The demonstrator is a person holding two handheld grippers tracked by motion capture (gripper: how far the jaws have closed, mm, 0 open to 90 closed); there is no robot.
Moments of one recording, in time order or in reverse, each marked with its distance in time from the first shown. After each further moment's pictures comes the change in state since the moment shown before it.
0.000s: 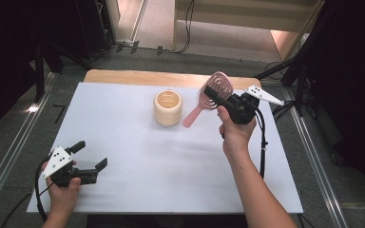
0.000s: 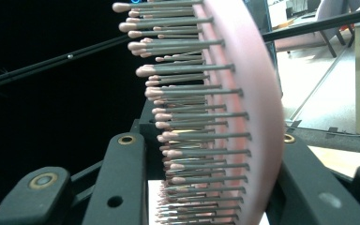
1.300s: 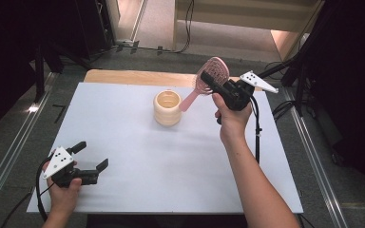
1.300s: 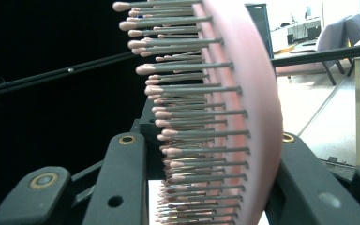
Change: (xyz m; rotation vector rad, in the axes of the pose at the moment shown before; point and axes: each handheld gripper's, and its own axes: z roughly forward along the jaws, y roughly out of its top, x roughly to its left) left arm -0.002 0.000 0.001 0.011 -0.005 0.012; right arm -0.010 0.016 0.032 -0.079 0.019 -0.062
